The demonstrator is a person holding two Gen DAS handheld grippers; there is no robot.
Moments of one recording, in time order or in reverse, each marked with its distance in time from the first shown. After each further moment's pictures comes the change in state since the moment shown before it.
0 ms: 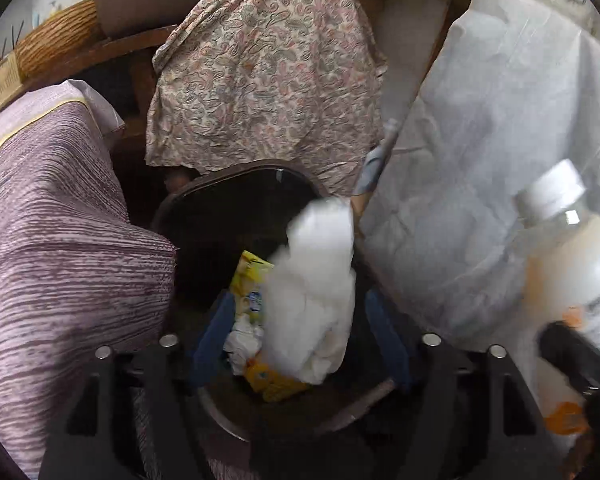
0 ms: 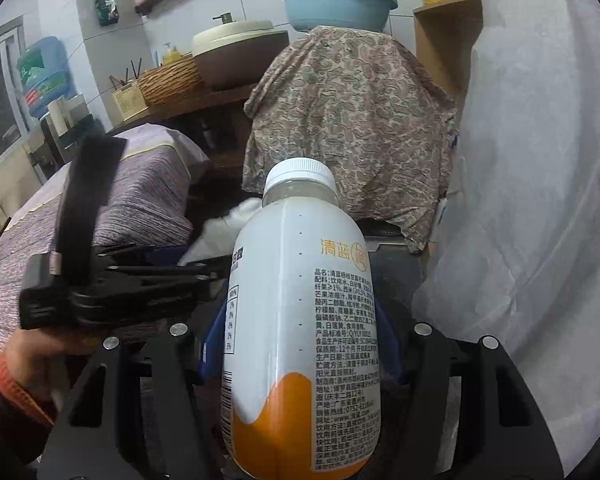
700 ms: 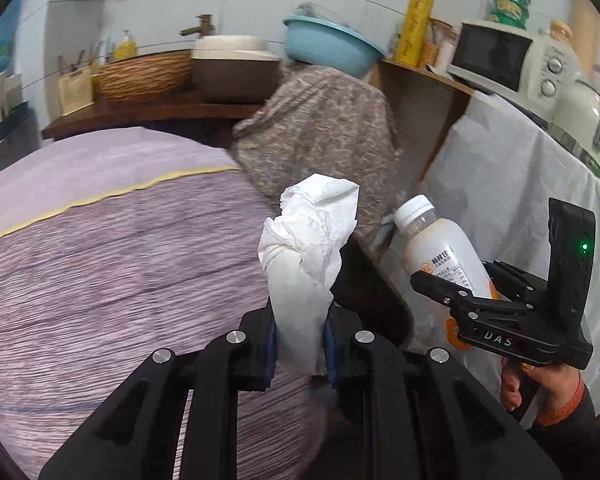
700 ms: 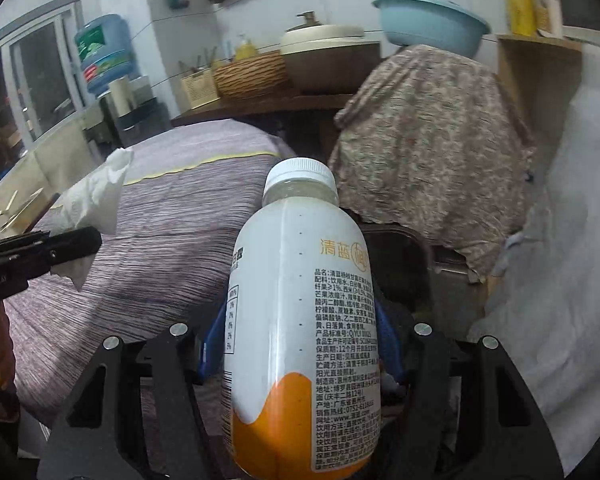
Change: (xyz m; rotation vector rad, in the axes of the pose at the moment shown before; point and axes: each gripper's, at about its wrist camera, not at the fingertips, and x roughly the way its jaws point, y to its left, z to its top) left arm -0.183 0.072 -0.031 -0.075 -0.221 -0.007; right arm 0.007 0.094 0.037 -0.126 -0.005 0.170
